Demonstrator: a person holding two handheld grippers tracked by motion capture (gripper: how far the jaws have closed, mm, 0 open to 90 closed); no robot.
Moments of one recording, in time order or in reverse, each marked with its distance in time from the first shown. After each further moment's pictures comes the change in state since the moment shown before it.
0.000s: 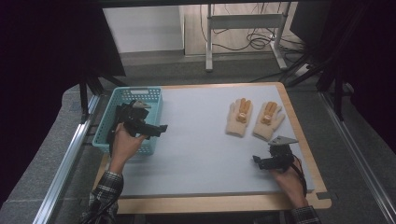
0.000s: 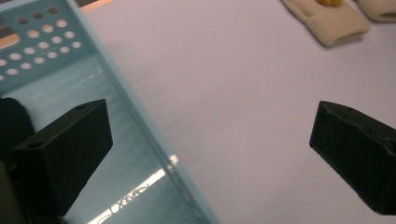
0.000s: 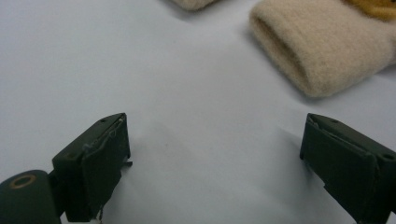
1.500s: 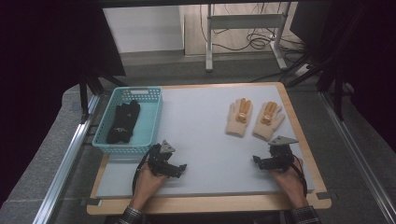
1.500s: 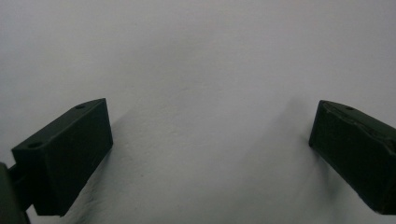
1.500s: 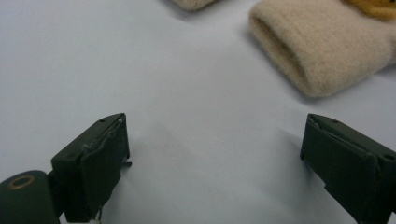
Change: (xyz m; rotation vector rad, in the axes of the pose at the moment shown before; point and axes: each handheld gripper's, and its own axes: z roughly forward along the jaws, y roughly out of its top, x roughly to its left) left arm -0.075 -0.096 0.071 0.065 -0.059 0.083; right arm 0.000 0.000 0.000 -0.001 -0.002 0.000
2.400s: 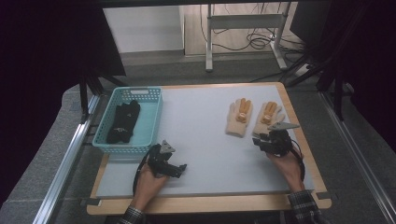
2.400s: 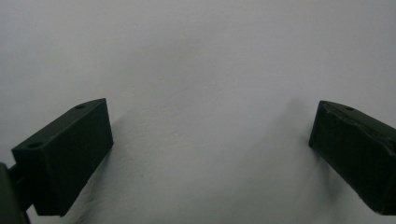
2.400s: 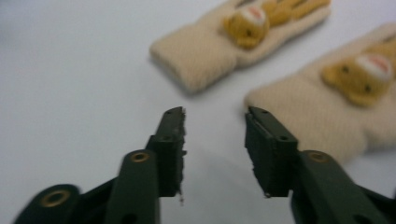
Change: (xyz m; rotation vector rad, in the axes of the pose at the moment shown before) left arm 0.000 -0.001 0.000 -0.003 0.003 -0.003; right arm -0.010 0.052 -0.003 -0.073 0.061 0.035
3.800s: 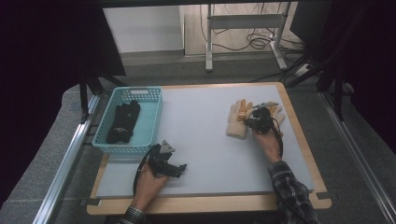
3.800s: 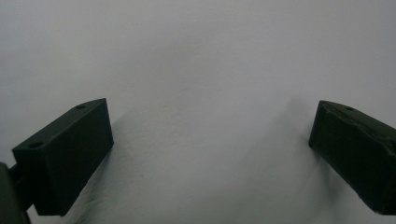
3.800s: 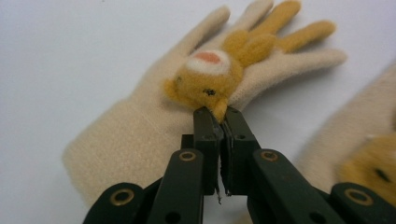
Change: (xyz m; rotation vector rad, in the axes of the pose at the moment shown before) left arm 0.000 0.000 0.000 -0.005 0.001 -0.005; right arm -0.022 0.048 0.079 0.068 -0.083 0.122
